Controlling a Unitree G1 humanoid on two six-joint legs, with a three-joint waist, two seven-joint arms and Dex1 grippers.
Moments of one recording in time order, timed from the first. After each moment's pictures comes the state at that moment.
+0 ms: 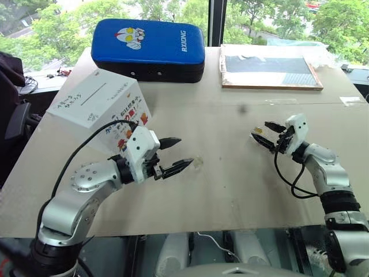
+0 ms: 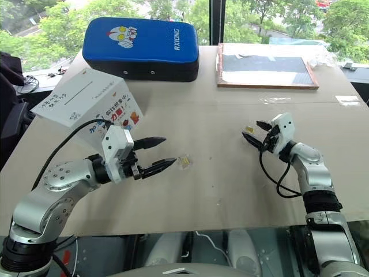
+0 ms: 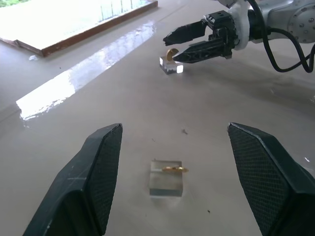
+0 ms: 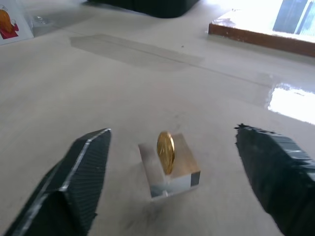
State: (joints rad) left arm -0.08 0.71 0.09 -0.58 -0.56 0.56 -0.78; right arm -0.46 -0.47 -0.07 0.42 0.34 0.11 0.83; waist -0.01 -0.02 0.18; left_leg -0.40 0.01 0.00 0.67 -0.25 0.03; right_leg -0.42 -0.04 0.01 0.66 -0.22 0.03
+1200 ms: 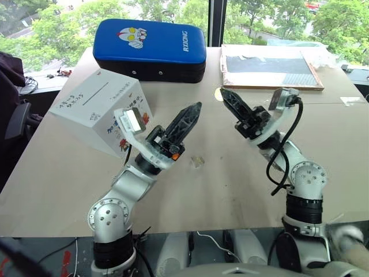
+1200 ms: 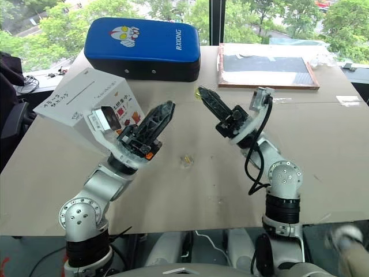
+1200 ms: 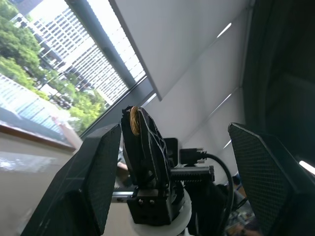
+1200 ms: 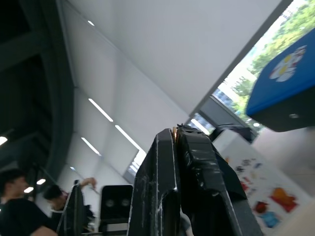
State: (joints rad) left arm -0.16 0.14 0.17 -0.58 -1.46 0.67 -0.25; right arm -0.46 0.02 -0.18 -0.25 1.30 0.80 0.36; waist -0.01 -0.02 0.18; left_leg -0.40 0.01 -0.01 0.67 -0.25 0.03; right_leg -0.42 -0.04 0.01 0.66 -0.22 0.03
